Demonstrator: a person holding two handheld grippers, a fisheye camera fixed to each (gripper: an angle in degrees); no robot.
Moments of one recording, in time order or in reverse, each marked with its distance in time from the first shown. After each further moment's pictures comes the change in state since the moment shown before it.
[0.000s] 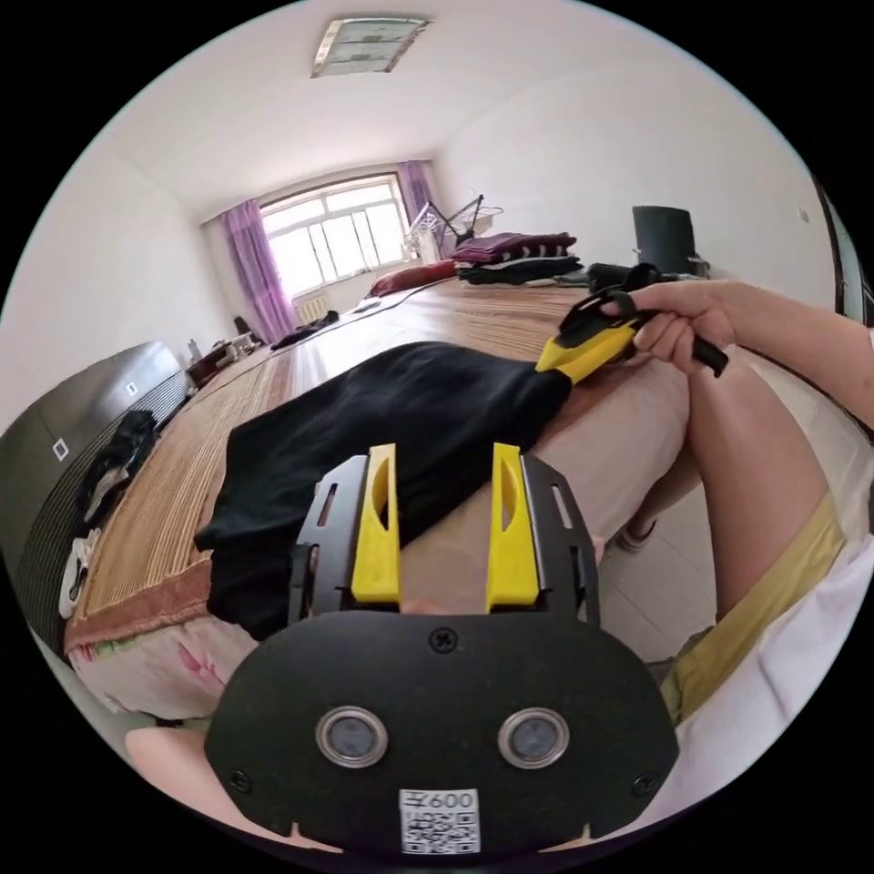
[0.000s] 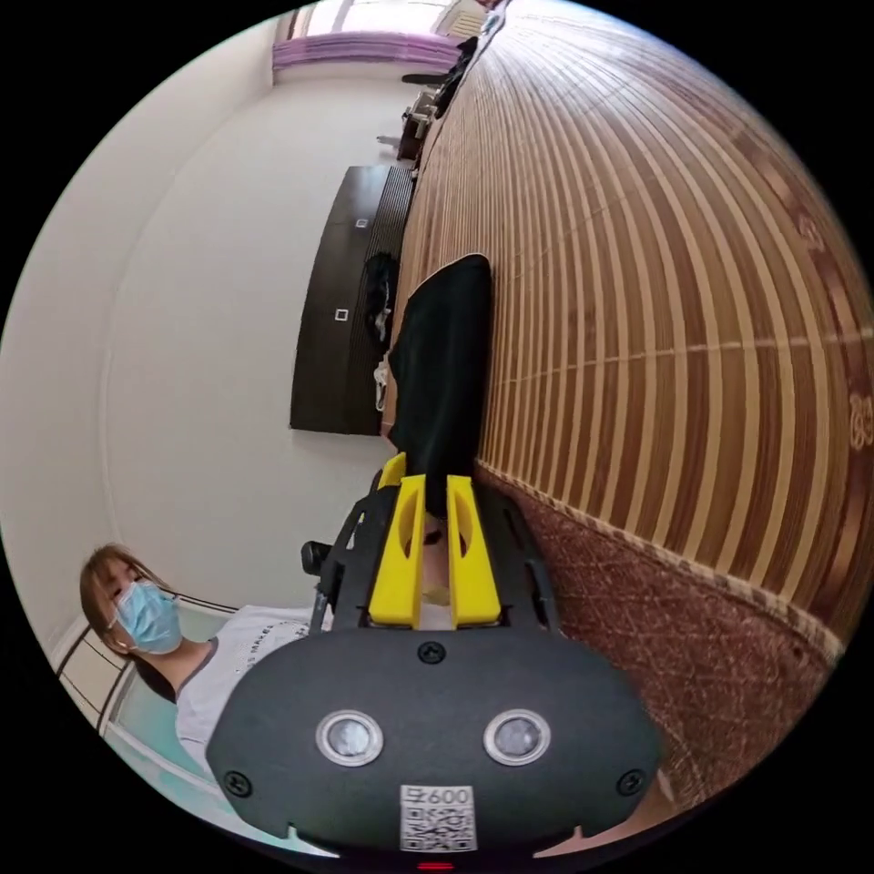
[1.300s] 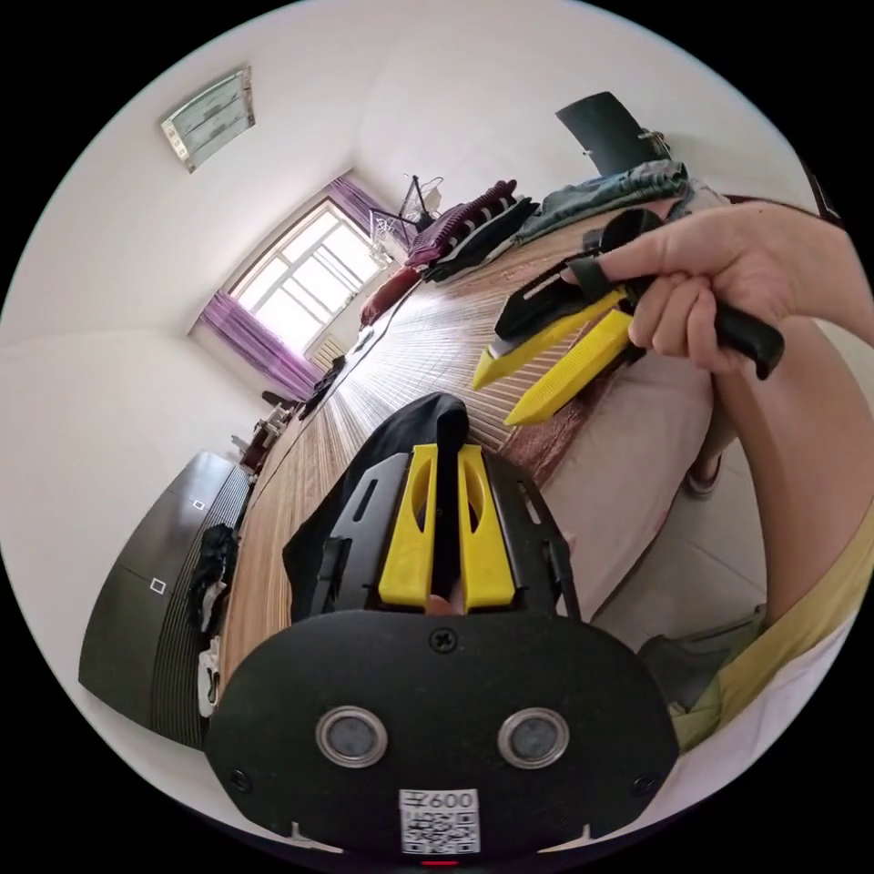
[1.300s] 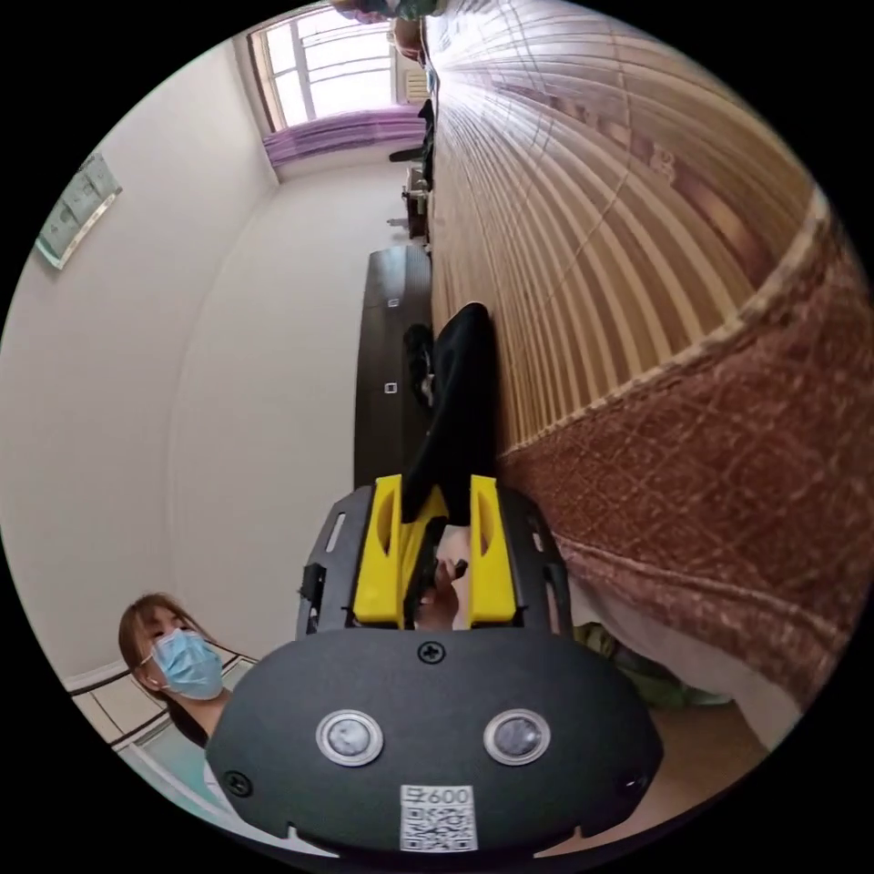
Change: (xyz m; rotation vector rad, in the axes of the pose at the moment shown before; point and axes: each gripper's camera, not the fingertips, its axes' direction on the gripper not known) left arm 0.113 -0.055 0.134 -0.079 -0.228 0.302; right arm -0.222 0.031 -0.179 0.226 -0.257 0.101
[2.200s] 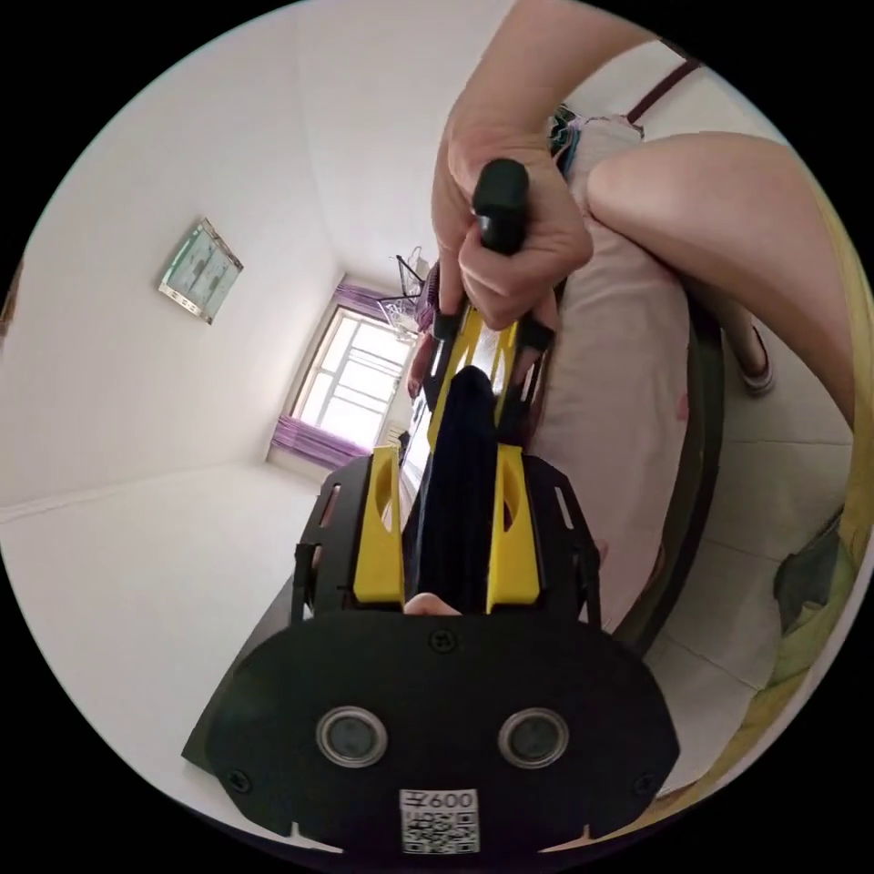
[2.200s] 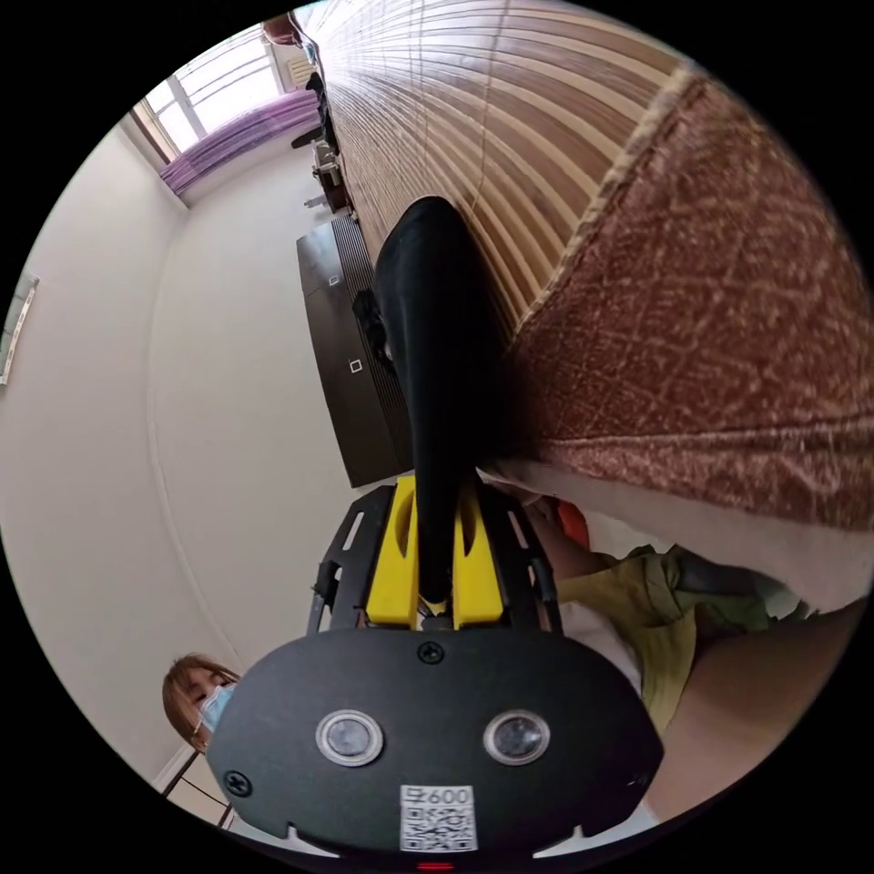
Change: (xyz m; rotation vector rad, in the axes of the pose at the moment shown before) left arm 0.022 0.103 0.006 0.195 -0.340 0.412; right arm 0.018 0.023 0.110 -0.118 0.093 0.287
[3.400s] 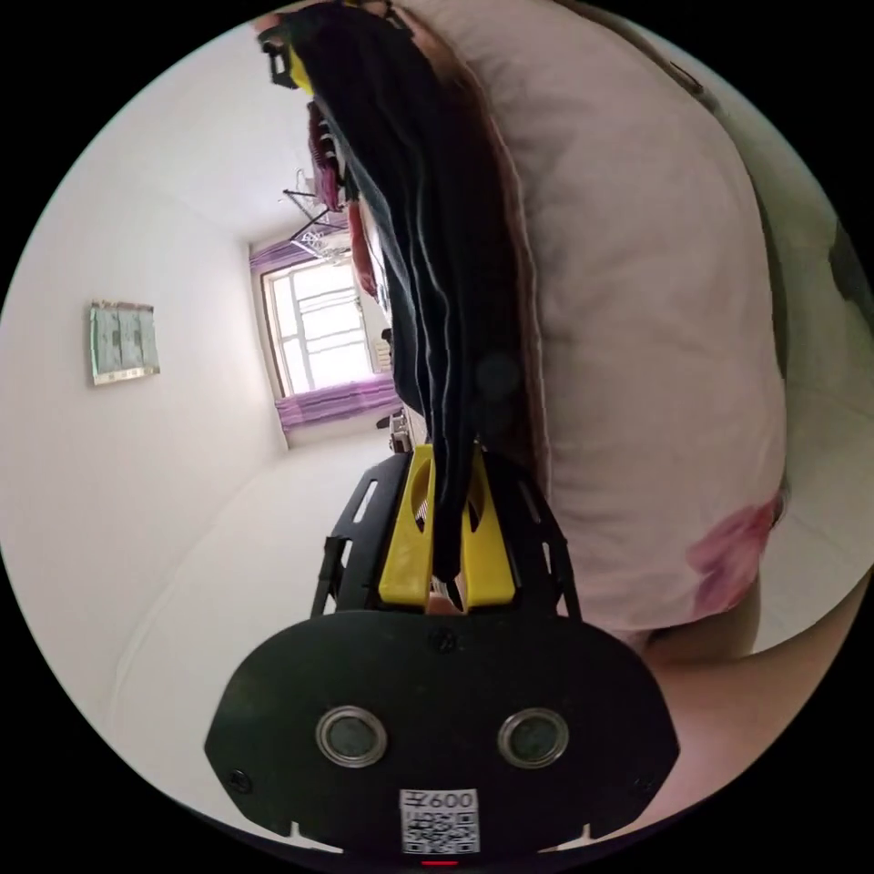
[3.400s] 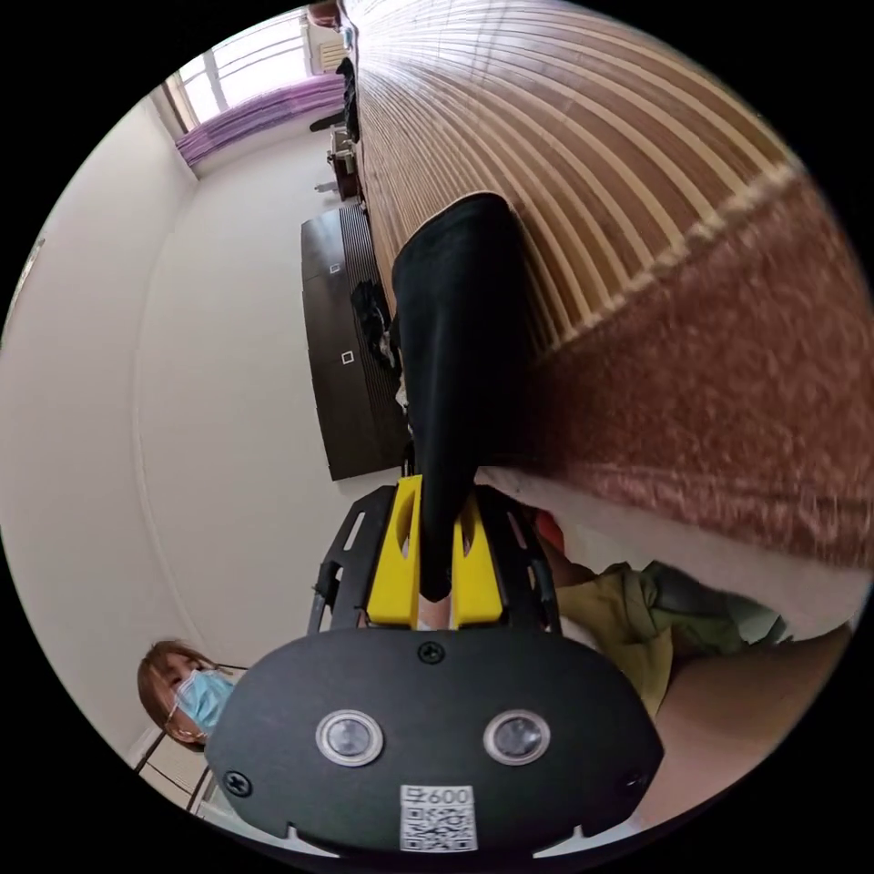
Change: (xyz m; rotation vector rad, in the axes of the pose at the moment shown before) left arm -0.186 0.129 0.040 -0.364 -0.063 0.489; right arm 0.113 0.002 0.026 0.020 0.117 -0.112
